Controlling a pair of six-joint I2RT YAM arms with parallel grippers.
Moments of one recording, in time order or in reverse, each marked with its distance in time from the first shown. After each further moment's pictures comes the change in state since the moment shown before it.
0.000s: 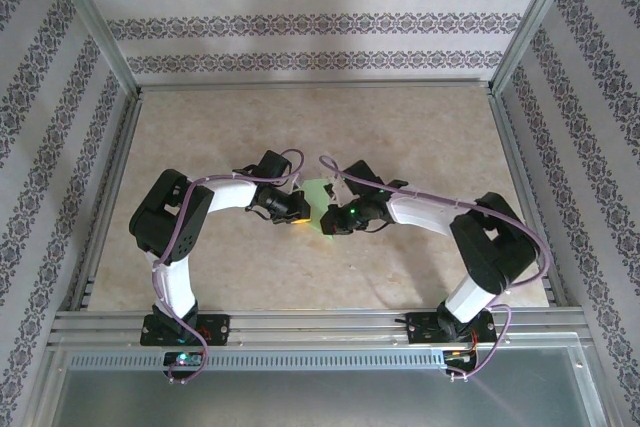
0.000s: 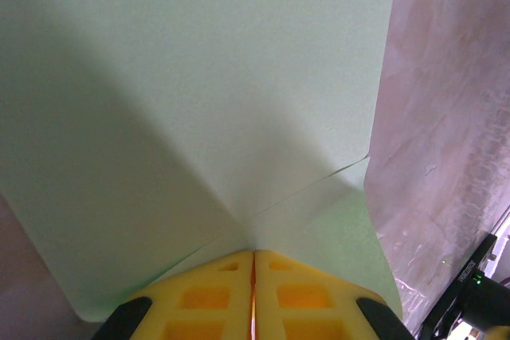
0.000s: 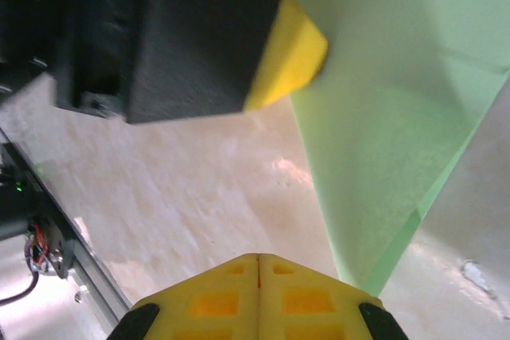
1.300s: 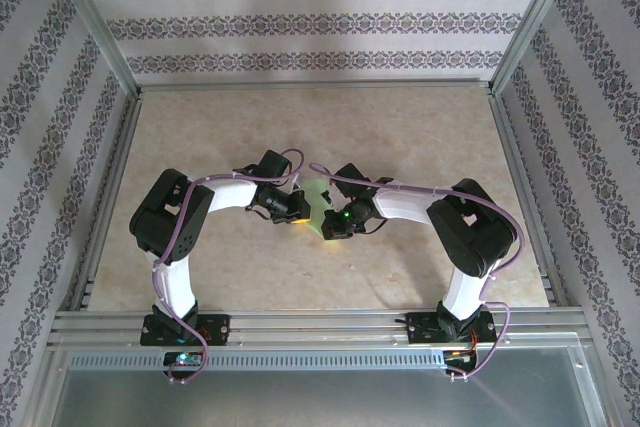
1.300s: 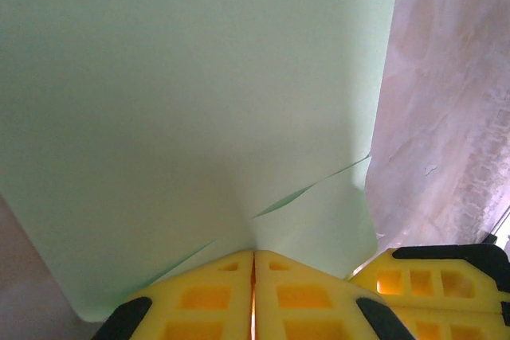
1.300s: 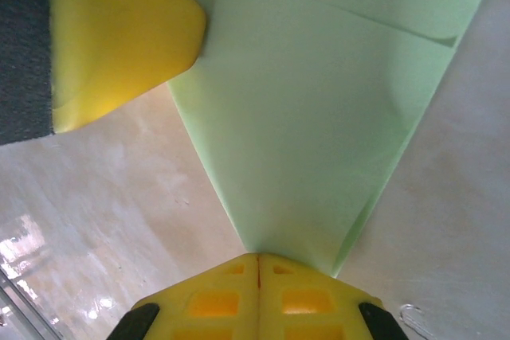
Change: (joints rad) left arm 0.000 0.002 0.007 -0.010 0.000 0.000; right arm 0.010 0.134 0.064 -0.076 0.084 -0.047
